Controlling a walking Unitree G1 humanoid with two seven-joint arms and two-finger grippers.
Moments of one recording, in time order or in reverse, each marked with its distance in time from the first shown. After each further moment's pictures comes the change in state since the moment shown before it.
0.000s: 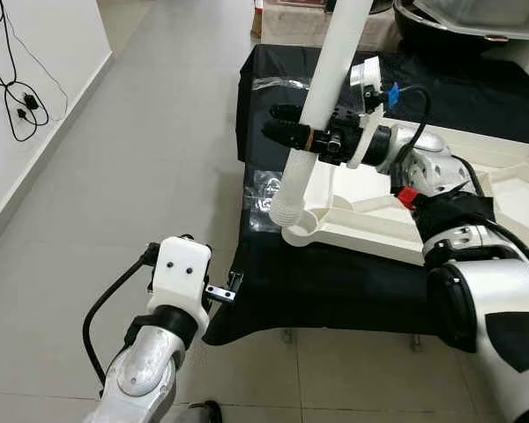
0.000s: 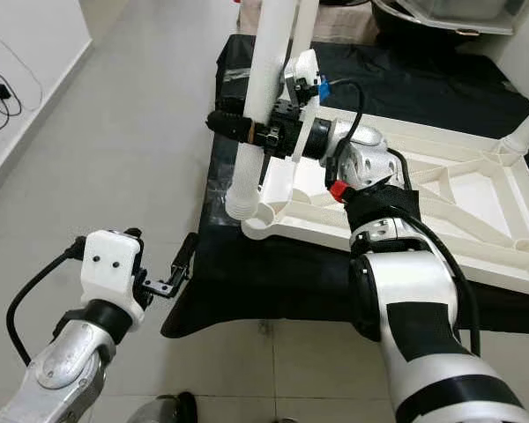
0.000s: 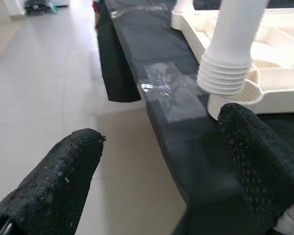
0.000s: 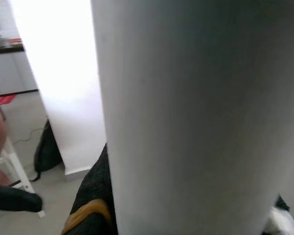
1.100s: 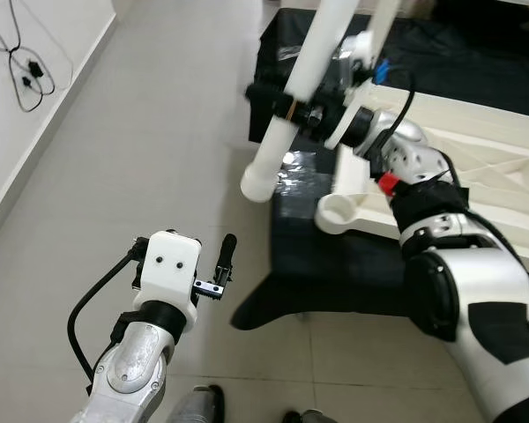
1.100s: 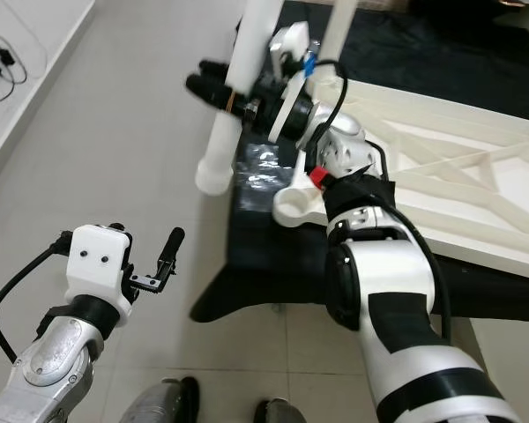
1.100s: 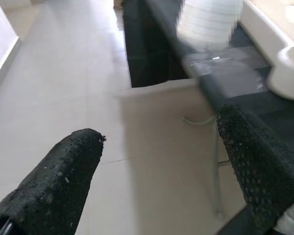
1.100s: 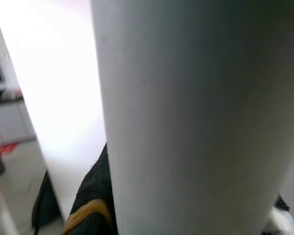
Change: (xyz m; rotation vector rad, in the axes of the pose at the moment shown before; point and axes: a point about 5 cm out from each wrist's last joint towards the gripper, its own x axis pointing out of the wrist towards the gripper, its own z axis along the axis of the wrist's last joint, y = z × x) left arm 0.004 0.008 0.006 0.043 0.000 0.043; right arm 0.025 0.002 0.043 -0.004 -0.247 -0.015
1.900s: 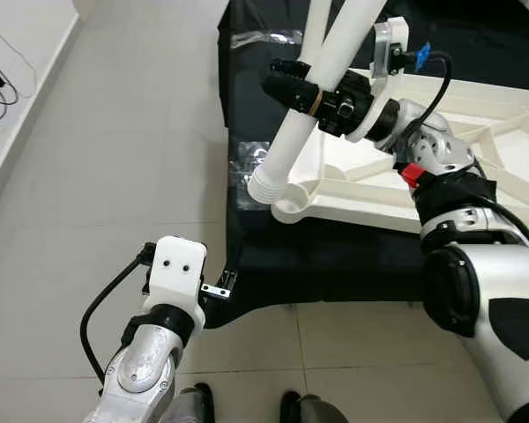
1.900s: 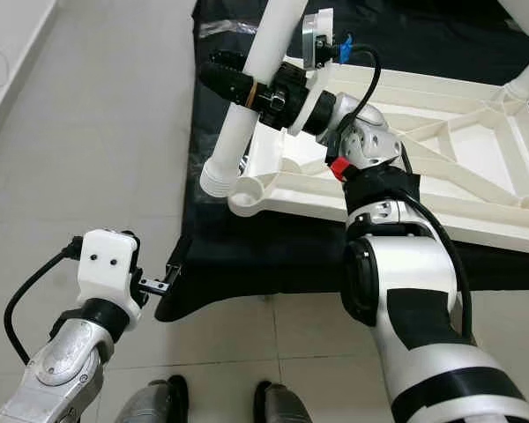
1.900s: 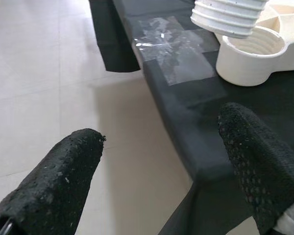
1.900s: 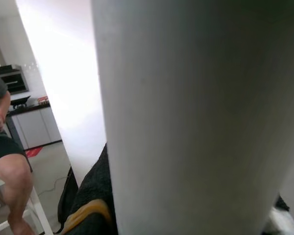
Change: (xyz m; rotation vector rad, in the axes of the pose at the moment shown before) left arm 0.001 0.002 -0.006 -0.015 0.034 0.018; right arm -0.014 0.003 0.001 0.055 0.031 0.130
